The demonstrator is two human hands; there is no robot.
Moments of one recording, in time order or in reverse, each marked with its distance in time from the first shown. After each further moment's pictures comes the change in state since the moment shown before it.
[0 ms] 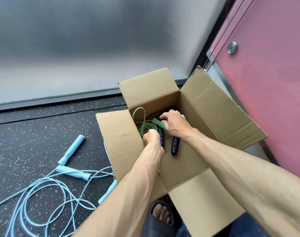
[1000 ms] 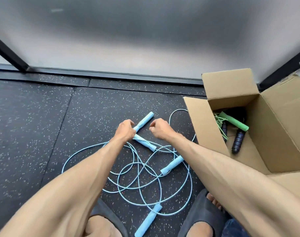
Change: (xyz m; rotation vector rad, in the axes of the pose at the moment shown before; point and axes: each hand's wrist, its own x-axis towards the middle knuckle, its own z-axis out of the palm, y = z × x) left_hand 0.107 0.112 -0.352 1.117 0.067 0.428; right_hand -0.026 -0.289 0.150 0.225 -0.370 -0.028
